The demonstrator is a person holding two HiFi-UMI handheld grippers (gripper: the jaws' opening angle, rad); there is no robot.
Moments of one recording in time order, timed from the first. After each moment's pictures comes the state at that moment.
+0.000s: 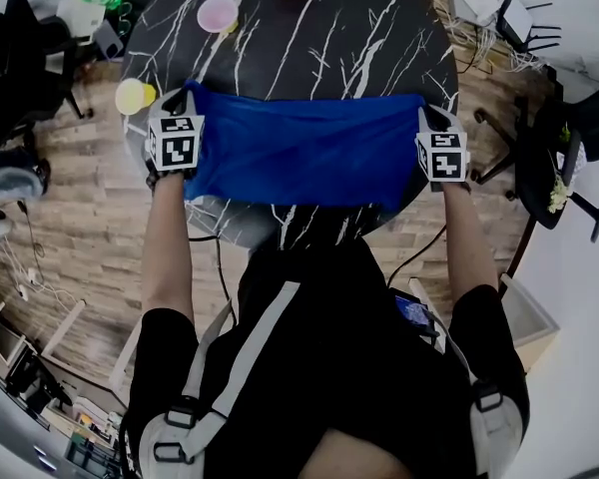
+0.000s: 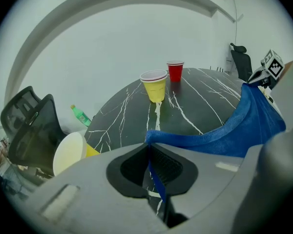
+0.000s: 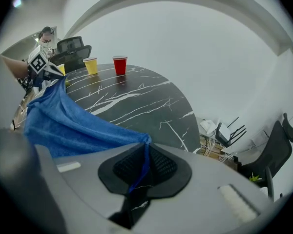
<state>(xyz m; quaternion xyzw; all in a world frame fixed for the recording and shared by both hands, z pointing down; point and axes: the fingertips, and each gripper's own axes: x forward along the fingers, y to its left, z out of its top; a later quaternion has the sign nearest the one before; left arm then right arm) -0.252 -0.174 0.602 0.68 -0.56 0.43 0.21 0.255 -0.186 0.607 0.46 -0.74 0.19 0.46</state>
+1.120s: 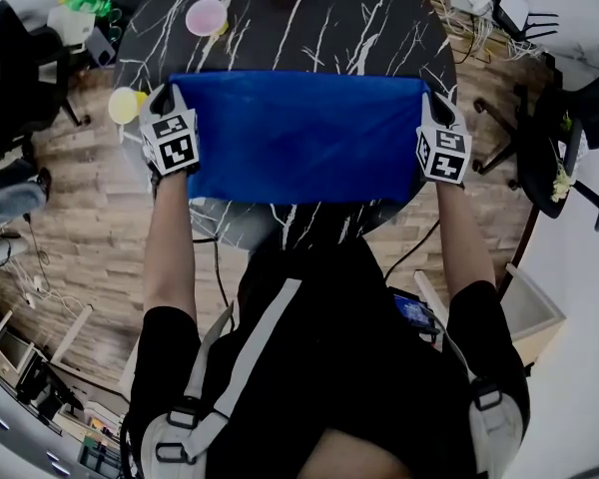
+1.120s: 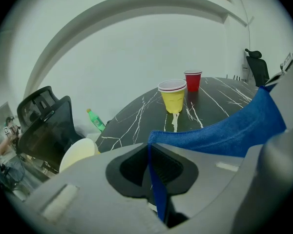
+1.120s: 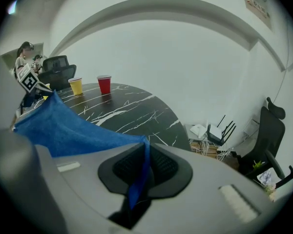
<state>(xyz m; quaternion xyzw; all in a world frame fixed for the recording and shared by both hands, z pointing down) -0.271 -0.199 0.591 0.64 -0.65 0.38 0.18 0.266 -0.209 0.588 0.56 -0.73 0.18 0.36</state>
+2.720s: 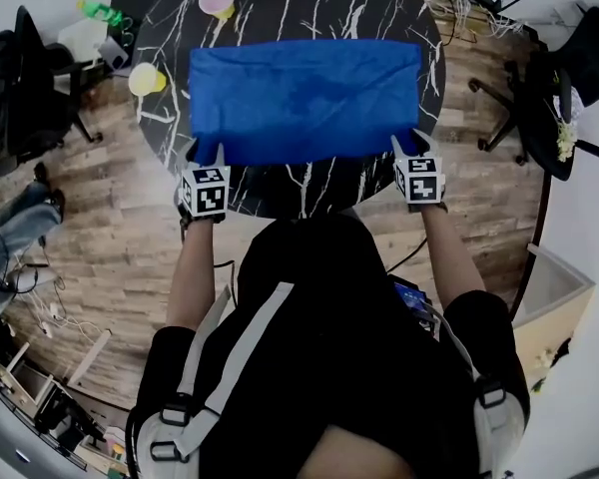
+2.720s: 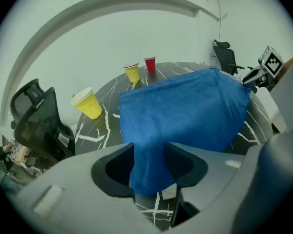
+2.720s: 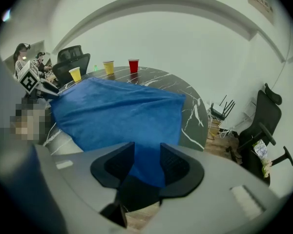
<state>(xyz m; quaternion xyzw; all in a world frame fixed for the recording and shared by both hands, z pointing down) -0.232 0.003 0.611 0.70 -0.52 0.44 0.21 0.218 0.008 0.603 0.52 -0.71 0.24 0.41</state>
